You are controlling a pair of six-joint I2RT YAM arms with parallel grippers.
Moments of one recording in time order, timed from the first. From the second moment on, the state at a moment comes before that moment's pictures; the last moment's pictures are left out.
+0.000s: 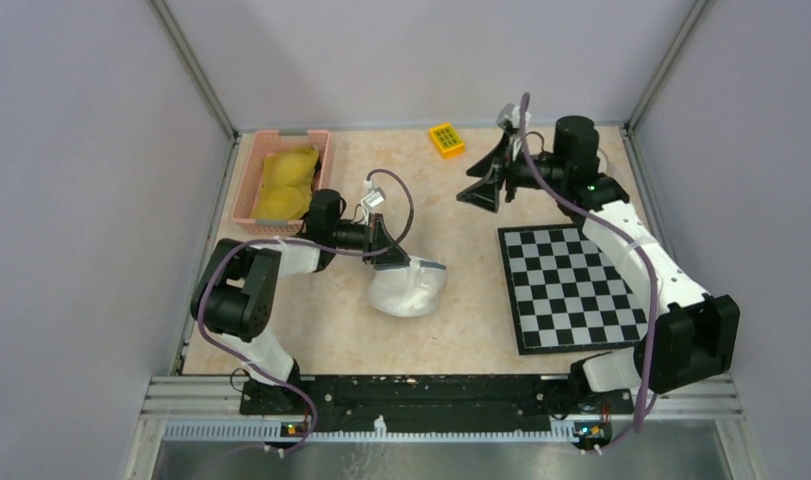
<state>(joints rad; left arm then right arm) -0.28 1.69 0.75 0.49 1.31 -0.29 0.33 1.38 1.24 -0.21 -0.93 -0.12</state>
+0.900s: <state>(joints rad) -0.27 1.74 0.79 0.58 1.30 -0.40 0.54 1.47 0.86 0.12 -0.84 -0.19</state>
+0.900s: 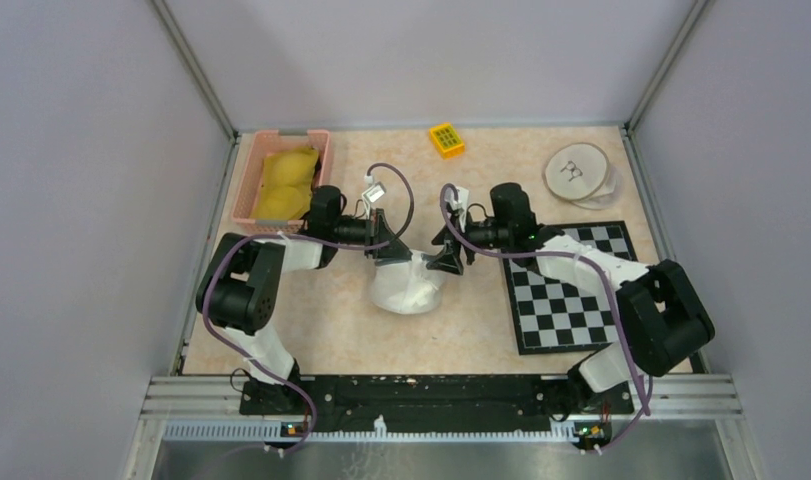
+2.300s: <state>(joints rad) -0.22 1.68 0.71 0.58 1.21 -0.50 0.61 1.60 0.76 0.49 -0.81 -0.16</state>
